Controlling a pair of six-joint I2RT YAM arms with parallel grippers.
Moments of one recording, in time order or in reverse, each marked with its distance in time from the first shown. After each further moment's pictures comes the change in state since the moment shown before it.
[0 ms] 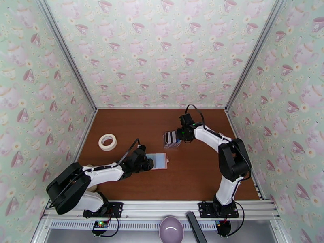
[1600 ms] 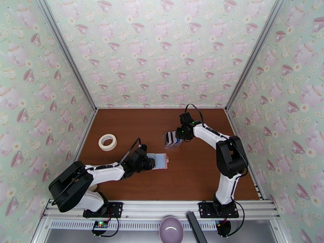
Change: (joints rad) left arm -0.006 0.027 0.008 0.041 0.008 -0.003; right arm -0.014 0.054 0.064 -0.033 -0.008 -0.011
